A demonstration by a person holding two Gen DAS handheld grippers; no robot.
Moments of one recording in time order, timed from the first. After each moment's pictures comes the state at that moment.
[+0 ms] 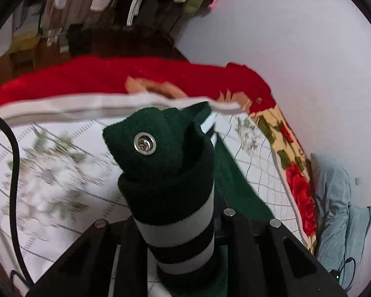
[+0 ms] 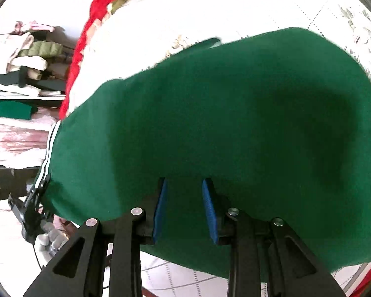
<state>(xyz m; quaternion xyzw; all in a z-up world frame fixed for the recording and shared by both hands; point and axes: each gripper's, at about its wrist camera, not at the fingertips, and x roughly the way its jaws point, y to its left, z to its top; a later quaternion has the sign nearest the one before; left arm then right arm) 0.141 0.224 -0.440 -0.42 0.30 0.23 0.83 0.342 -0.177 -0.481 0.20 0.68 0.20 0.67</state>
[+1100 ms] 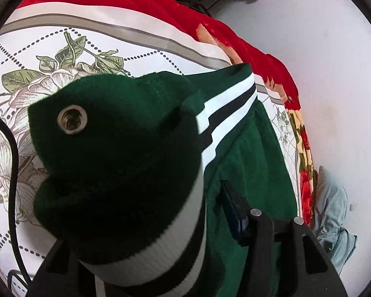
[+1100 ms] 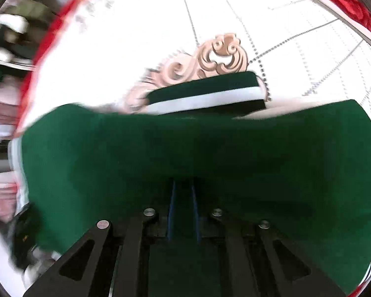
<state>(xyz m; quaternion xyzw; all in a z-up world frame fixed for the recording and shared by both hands) 0.121 0.248 -0.544 -0.52 0.34 0.24 0.75 0.407 -0.059 -0.529 0.02 0.71 0.15 0.69</state>
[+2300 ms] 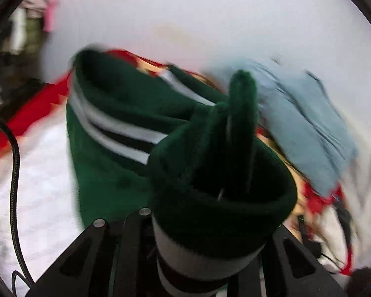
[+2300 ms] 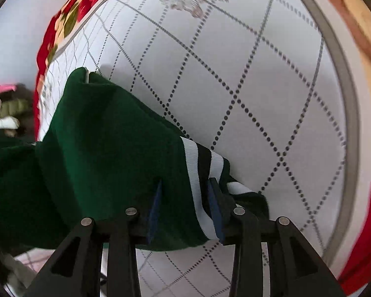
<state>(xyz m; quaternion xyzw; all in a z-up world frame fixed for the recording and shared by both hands) 0.262 -0.067 -0.352 -0.16 0.37 -0.08 0.91 0.309 -0.377 -0.538 0.29 0.69 0.07 0.66</state>
